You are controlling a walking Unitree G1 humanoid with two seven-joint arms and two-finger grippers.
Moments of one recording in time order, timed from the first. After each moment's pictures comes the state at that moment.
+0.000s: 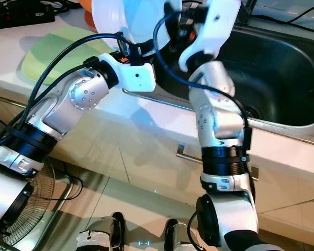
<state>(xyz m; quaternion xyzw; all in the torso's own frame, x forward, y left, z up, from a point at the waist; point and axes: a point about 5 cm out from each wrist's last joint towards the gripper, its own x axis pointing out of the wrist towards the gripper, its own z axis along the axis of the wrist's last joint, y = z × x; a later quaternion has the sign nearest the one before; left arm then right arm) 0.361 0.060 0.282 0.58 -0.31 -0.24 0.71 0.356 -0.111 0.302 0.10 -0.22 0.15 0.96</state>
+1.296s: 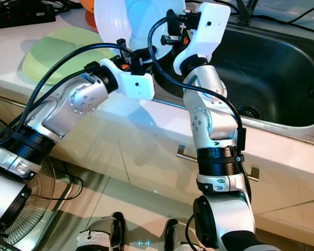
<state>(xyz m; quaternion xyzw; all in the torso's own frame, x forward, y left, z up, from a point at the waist) 0.358 0.060 0.275 0.60 -0.32 -0.25 0.69 0.357 -0.102 0.298 0.11 -0.21 0.16 0.96</state>
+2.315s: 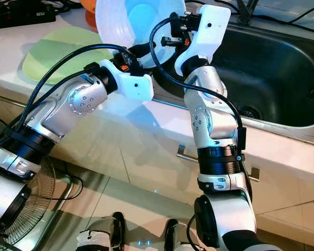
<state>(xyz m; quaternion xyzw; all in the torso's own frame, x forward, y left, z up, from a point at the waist) 0.358 0.061 0.274 0.60 -0.32 -0.25 0.69 0.362 -0.108 0.294 0.11 -0.19 0.13 0.96</state>
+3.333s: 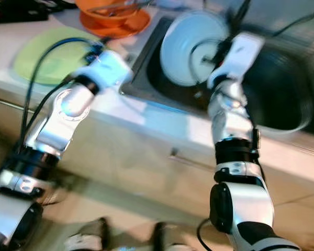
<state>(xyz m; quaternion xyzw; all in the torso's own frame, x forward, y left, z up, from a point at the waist) 0.370 0.111 0.246 0.37 -0.20 -0.11 0.90 0.396 -0.180 0.234 0.09 -0.11 -0.05 0.99</state>
